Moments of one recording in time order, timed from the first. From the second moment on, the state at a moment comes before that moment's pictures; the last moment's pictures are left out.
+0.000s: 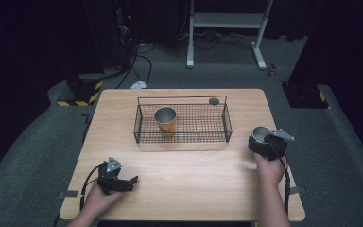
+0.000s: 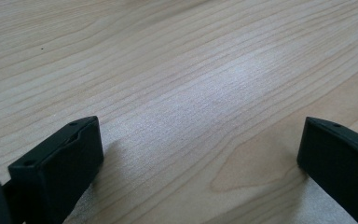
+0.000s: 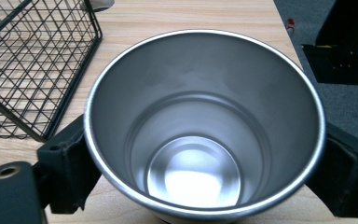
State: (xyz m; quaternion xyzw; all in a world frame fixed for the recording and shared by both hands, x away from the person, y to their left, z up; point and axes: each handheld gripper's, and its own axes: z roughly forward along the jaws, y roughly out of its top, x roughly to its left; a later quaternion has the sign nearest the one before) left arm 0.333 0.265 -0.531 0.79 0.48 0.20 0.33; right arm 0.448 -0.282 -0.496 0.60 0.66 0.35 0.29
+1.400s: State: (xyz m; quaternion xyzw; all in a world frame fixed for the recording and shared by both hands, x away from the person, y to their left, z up) left arm 0.333 0.265 -0.531 0.79 0.47 0.20 0.33; right arm 0.413 -0.262 -0.489 0.55 0.67 0.37 0.32
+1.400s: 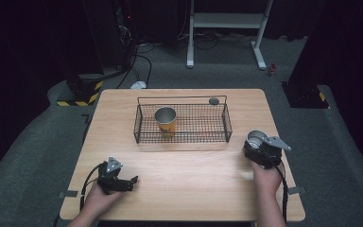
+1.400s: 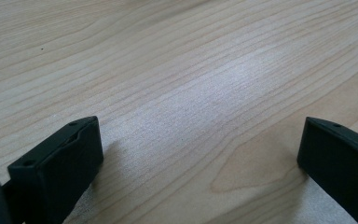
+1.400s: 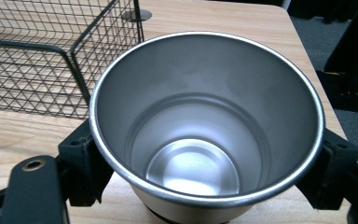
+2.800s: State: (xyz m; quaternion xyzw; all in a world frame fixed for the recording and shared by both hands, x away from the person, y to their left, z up) left arm 0.333 0.265 -0.531 0.79 0.47 0.20 0.33; right arm 0.398 -0.166 -0.482 0.48 0.73 0.40 0.28
